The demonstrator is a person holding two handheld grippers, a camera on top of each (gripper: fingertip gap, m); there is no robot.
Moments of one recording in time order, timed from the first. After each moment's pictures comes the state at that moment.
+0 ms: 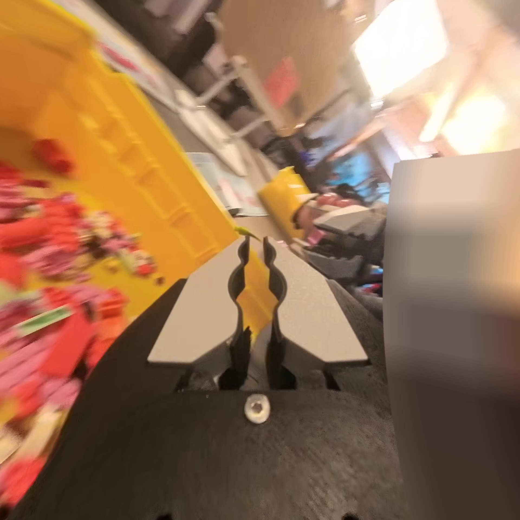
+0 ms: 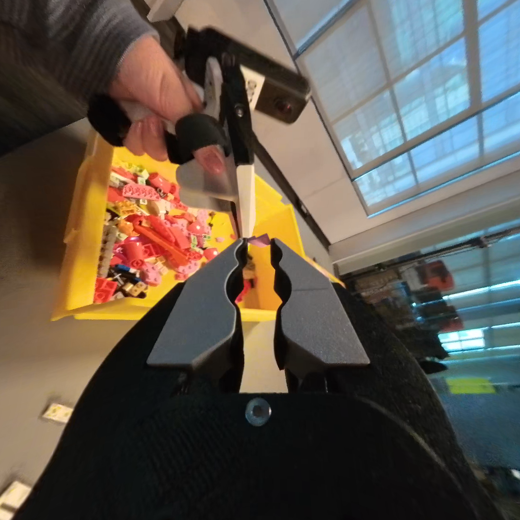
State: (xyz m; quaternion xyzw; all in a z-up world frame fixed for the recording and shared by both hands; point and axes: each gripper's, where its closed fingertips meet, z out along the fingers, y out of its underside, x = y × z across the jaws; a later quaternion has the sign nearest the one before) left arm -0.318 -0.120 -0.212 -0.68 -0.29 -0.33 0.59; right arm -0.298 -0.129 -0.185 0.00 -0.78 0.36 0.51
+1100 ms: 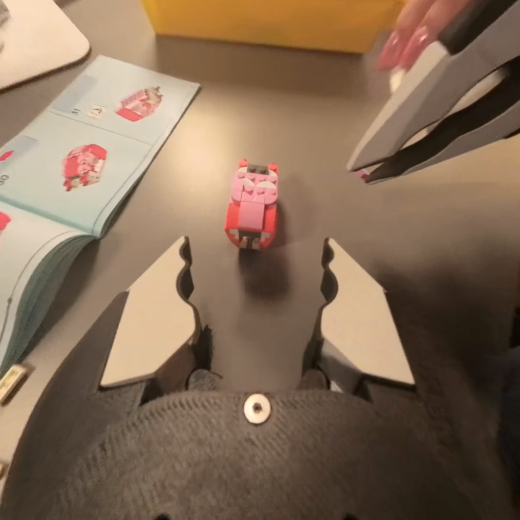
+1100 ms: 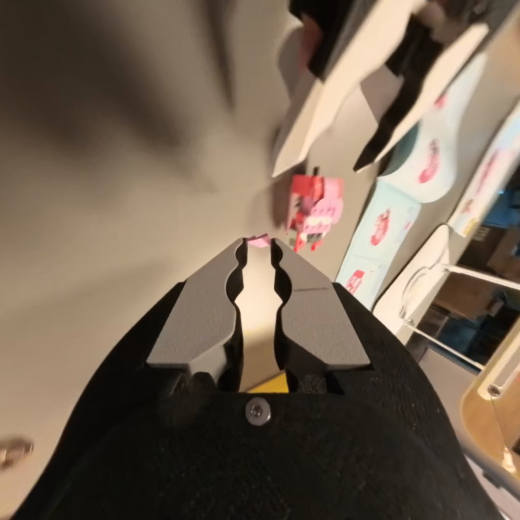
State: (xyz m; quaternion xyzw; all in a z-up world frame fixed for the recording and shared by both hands) left arm -0.105 0.125 -0.321 -0.89 0.12 -0.08 0.43; right arm -0.034 0.137 -0.302 -0.13 -0.95 0.03 0.27
